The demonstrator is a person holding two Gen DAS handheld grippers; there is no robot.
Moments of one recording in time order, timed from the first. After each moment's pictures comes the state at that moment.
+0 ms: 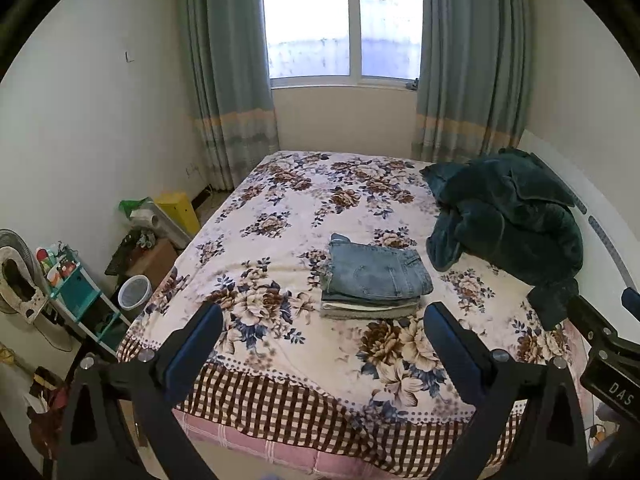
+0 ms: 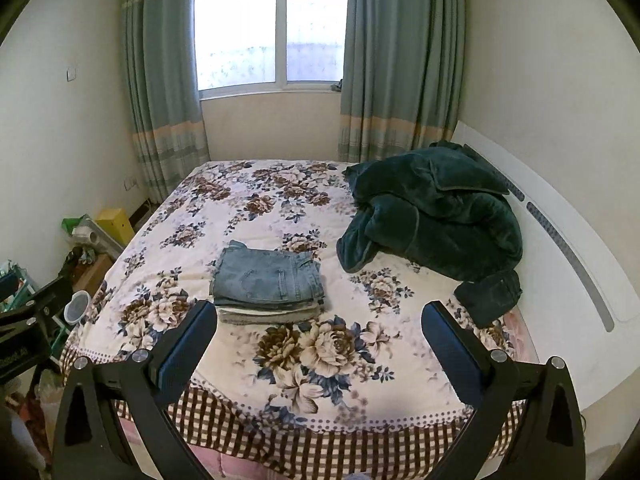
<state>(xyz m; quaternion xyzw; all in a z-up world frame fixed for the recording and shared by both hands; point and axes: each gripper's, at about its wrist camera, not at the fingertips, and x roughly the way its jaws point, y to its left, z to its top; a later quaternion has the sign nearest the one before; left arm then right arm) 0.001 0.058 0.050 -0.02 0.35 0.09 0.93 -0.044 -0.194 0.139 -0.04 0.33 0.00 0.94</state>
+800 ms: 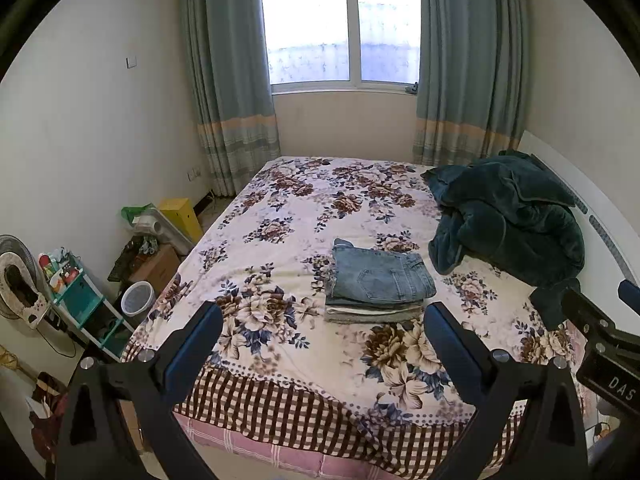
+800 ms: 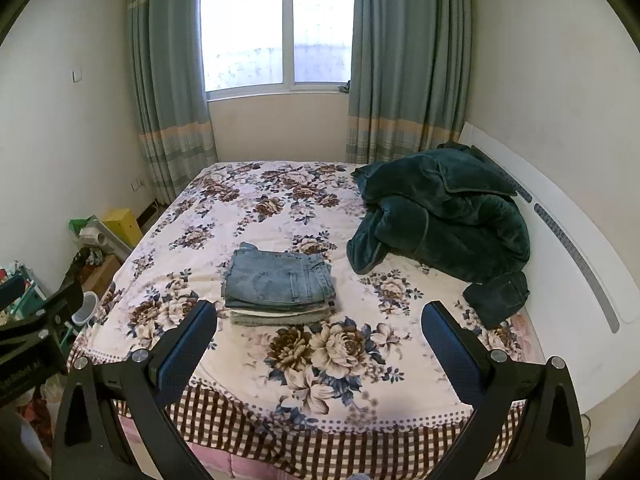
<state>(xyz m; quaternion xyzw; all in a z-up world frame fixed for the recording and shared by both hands) -0.001 0.064 0.055 -0.01 0.34 0.09 0.94 -0.034 -0.186 0.143 -0.03 0.33 0.02 0.94</state>
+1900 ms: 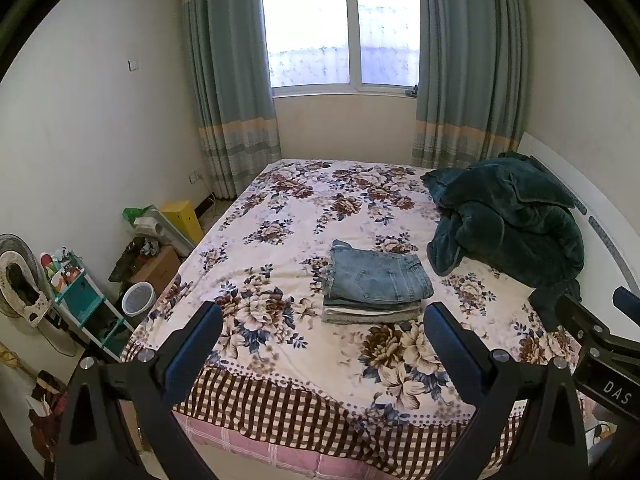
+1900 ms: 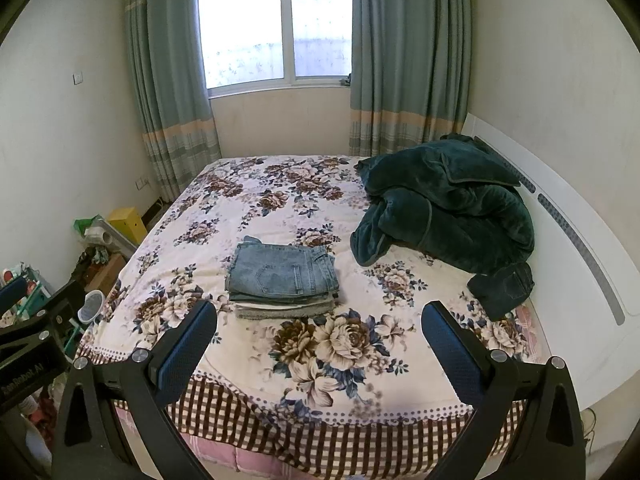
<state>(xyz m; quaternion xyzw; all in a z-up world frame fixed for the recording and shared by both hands) -0.007 0.061 0.061 -0.01 0.33 0.08 0.94 -0.041 -0.180 0.137 -0.03 0.34 0.02 0.94</state>
